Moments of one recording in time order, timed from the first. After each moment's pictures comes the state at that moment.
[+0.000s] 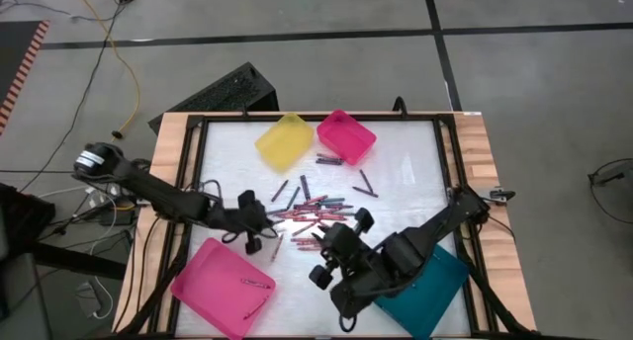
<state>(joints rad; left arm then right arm) -0.31 1.19 0.44 0.04 -0.34 -0.43 0.62 2.02 2.33 -1.27 1.06 0.98</state>
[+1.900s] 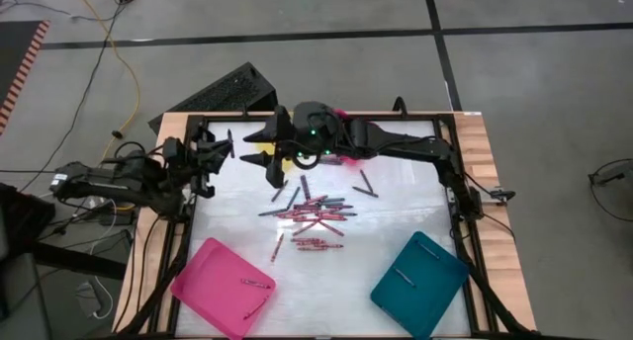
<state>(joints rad) -0.05 0.56 0.45 0.77 -0.33 0.00 -0.06 2.02 2.33 -0.40 -0.03 0.04</state>
